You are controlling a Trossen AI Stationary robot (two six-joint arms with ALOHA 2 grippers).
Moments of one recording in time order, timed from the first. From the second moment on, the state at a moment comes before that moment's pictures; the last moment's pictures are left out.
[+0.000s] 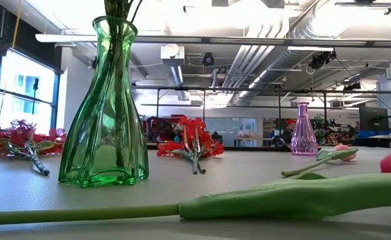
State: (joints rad) left arm -0.11 1.30 1.33 -0.05 0.25 -0.39; right arm 0.03 1.66 1.87 -0.31 -0.47 0.23
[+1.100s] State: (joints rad) left arm -0.18 1.11 1.33 -0.09 0.01 0.05; right arm 0.26 1.35 1.87 -0.92 0.49 0.41
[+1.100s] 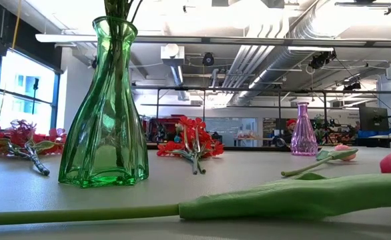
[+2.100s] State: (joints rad) left arm -0.22 1.11 1.33 -0.08 -0.10 0.17; right arm 0.44 1.14 1.87 -1.02 0.61 0.24
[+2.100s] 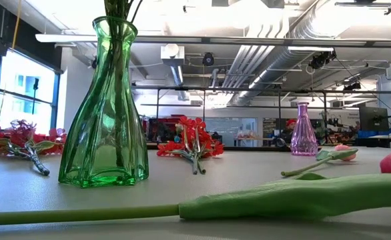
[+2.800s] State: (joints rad) left arm -0.41 1.07 1.33 -0.25 -0.19 0.16; right arm 0.44 1.14 1.87 -1.06 0.59 0.24
